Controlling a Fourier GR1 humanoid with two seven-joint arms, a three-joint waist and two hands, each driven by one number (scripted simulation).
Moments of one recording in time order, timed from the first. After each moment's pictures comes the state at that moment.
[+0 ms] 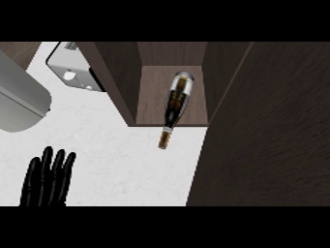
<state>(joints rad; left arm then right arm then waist) 0.25 0.58 -0.67 -2.07 0.60 0.59 -0.62 0.05 -0.02 0.26 -2.42 -0.21 0.24 0.73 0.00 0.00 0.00</state>
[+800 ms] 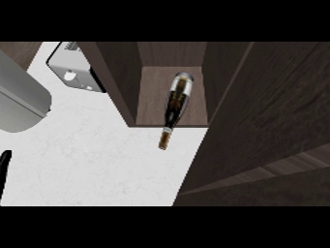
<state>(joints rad) 0.44 0.74 -0.33 -2.14 0.80 0.38 -0.63 0.08 0.00 0.69 -2.43 -0.16 0.18 0.76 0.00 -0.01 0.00</state>
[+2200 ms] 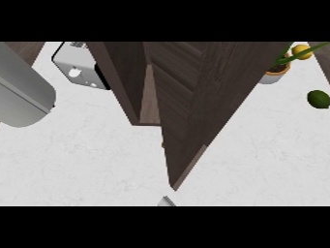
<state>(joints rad) 0.41 0.76 -0.14 -2.08 0.94 0.16 -0.51 -0.45 -0.17 0.87 -2.33 0.02 -0.41 0.76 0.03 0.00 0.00</state>
